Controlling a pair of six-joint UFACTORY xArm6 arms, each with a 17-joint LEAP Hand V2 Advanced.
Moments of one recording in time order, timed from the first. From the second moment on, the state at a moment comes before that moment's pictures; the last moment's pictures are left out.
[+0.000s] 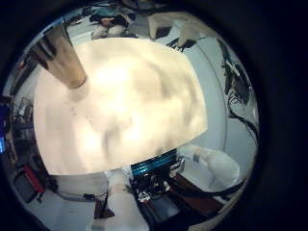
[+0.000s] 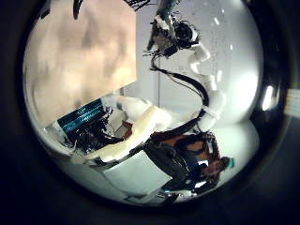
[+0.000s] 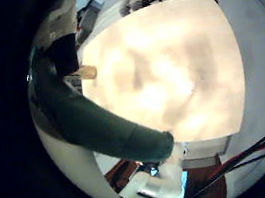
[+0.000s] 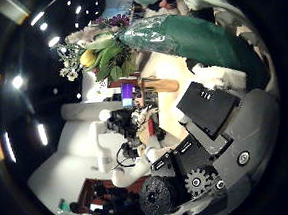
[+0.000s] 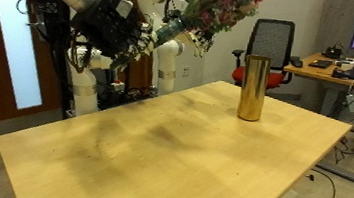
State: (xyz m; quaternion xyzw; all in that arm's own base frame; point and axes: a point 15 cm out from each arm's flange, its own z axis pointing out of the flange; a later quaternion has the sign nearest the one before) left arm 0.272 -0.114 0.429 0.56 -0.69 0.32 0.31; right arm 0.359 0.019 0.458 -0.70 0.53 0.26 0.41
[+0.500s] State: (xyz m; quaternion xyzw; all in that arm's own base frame) left arm 0.329 -0.125 0.497 0.51 -0.63 0.44 0.39; right arm 0.337 0.093 0.491 -0.72 0.35 0.36 0.48
